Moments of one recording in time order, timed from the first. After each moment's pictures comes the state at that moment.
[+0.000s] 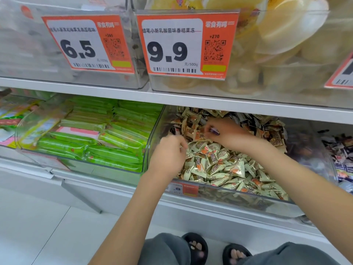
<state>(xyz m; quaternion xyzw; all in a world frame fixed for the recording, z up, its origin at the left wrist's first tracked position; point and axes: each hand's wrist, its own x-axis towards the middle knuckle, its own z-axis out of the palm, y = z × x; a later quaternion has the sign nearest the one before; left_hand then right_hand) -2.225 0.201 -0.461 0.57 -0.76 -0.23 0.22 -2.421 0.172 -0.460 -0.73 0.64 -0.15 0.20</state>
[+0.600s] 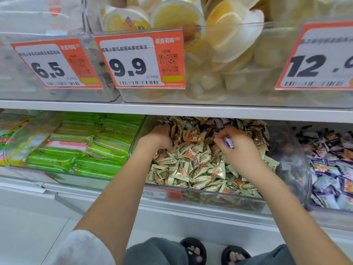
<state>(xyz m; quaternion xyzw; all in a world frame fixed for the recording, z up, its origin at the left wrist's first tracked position) -2.258 0.115 -0.458 0.59 -0.77 -0.22 -0.06 -2.440 0.250 -0.456 -0.62 0.68 -0.36 0.15</state>
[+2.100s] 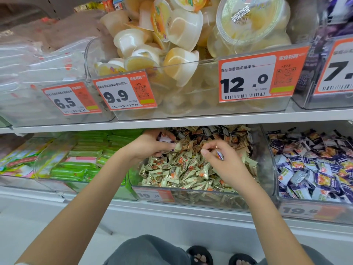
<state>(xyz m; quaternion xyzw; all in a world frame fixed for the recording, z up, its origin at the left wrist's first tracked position) -2.243 0.183 -0.397 0.48 -0.72 -0.46 0.20 -2.443 0.294 -0.452 -0.54 0.60 -0.49 0.33</state>
